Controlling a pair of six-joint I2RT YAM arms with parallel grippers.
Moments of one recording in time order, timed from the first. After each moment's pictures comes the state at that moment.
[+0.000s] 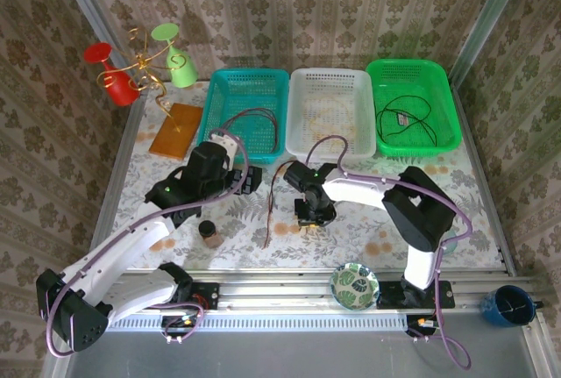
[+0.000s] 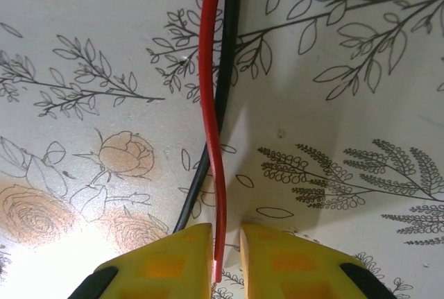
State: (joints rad) left arm -0.69 1.00 0.89 -0.54 -0.10 -0.30; right arm 0.80 1.84 1.14 -0.78 -0.14 0.80
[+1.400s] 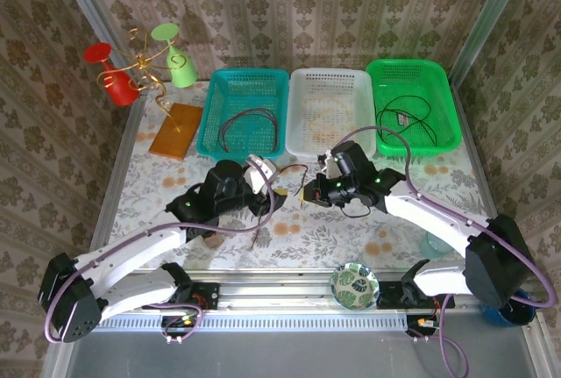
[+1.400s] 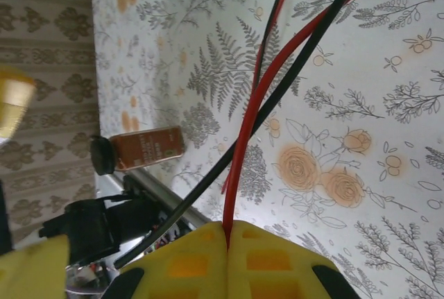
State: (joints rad) left arm -0.85 1.03 0.69 -0.14 0.14 0.05; right arm 0.60 1.30 0.85 -0.35 -0.51 0.85
